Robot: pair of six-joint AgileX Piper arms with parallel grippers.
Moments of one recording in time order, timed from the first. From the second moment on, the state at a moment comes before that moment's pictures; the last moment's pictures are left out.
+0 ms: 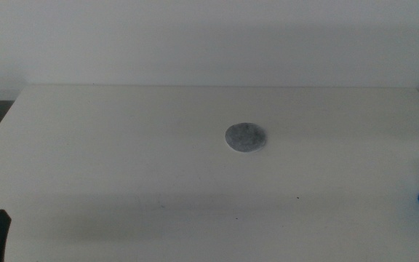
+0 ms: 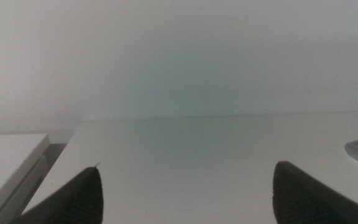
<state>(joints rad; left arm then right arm) -0.07 0.00 0.00 0.05 0.13 -0.07 -0.22 1.41 -1.20 0.01 1.10 0.18</state>
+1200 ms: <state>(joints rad) -0.07 0.00 0.00 0.05 0.13 -0.07 -0.15 1.79 -1.36 -0.01 1.07 0.15</state>
